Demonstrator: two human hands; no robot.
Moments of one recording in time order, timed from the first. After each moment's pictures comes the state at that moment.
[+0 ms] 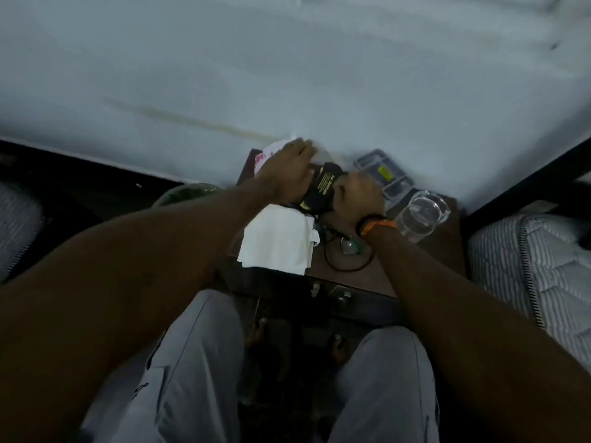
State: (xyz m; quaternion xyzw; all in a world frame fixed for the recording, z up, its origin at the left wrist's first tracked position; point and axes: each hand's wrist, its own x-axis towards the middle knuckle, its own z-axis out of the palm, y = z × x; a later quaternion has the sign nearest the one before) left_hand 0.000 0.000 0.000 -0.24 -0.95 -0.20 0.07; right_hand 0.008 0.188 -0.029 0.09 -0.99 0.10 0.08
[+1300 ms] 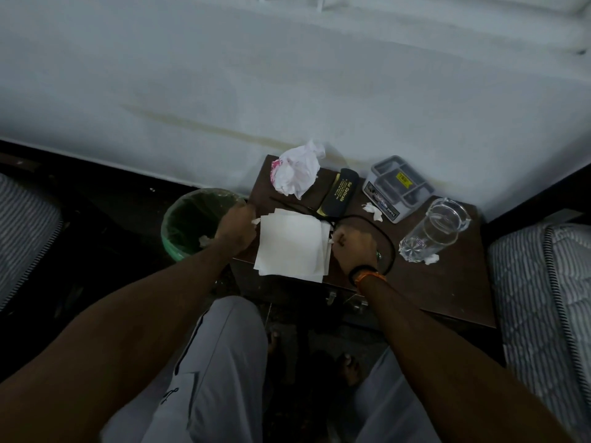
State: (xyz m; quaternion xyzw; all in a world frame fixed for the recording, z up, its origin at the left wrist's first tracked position) left_hand 0.044 -0.098 -0.112 0.03 -0.98 -0.21 -0.04; right_hand 0.068 0.165 -0.096 0.00 -0.97 0.22 -0.04
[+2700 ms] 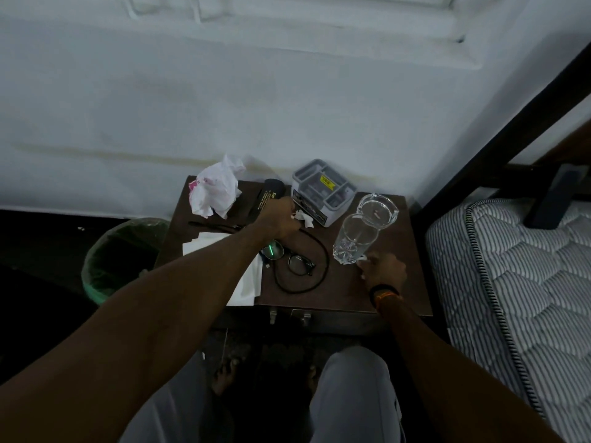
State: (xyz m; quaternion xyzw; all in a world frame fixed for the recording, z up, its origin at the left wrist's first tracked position) left_hand -0.035 0.123 -0.079 -0.13 -0.92 -0.34 -0.14; right_hand 0.086 0.345 -0.106 -0.32 -0.90 0.30 -0.05
